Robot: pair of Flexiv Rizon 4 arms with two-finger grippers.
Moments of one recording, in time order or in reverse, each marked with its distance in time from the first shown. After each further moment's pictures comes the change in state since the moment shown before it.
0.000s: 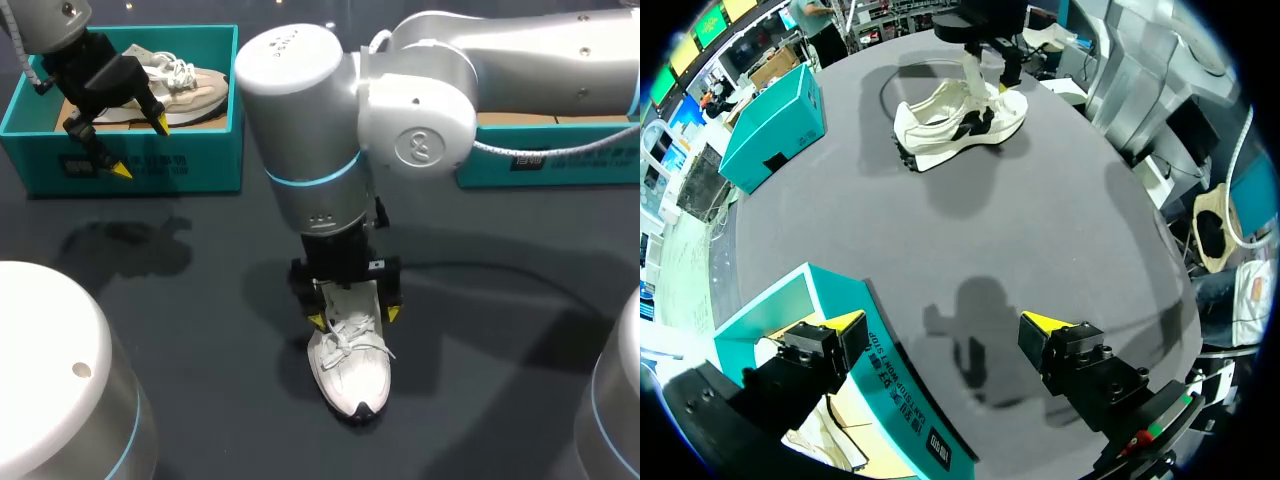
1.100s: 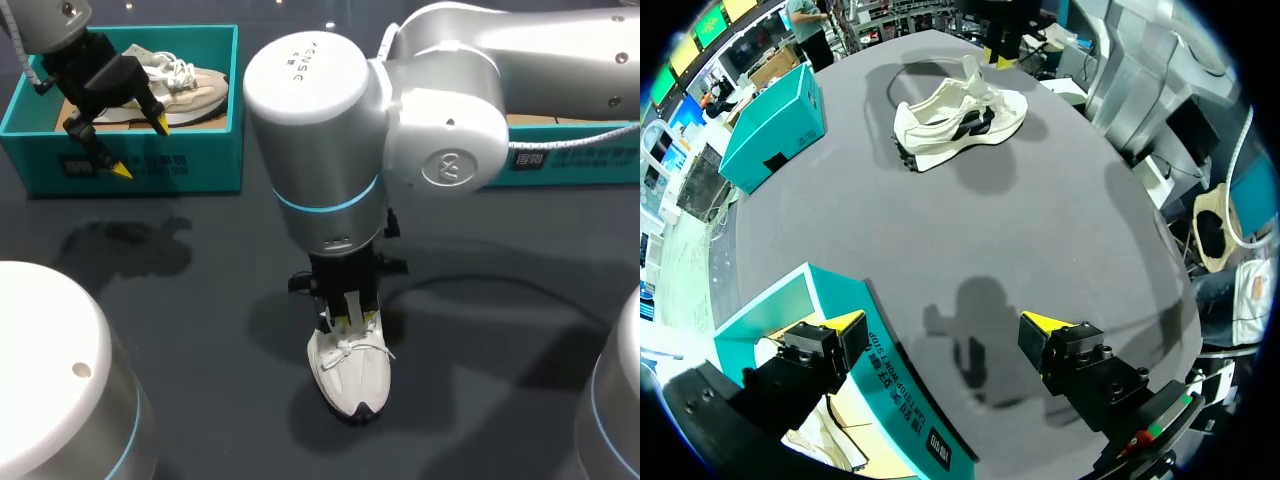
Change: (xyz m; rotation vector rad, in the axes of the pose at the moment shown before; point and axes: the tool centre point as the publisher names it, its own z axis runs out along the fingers) left arm 0.000 0.000 0.000 0.000 0.000 0.000; right arm -0.002 -0.011 -0.020 -0.148 0.046 -0.089
